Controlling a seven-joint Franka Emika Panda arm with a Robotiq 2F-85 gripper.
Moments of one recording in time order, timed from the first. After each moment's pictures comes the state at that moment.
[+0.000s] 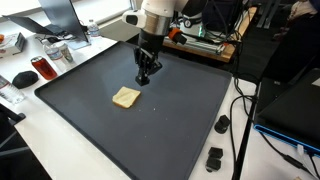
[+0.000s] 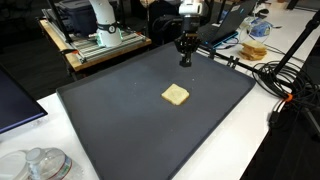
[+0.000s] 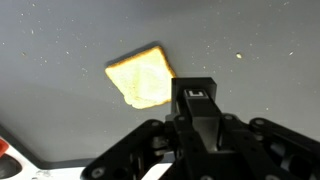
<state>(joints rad) 0.68 0.33 -0.50 -2.17 -0.30 2.67 0.74</state>
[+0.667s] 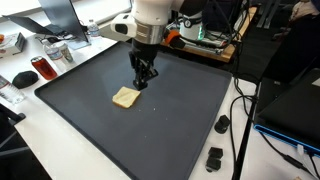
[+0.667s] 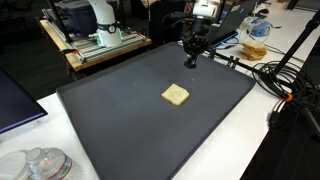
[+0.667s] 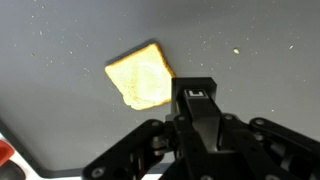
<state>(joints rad) 0.39 0.42 -0.18 -1.91 -0.33 2.37 0.76</state>
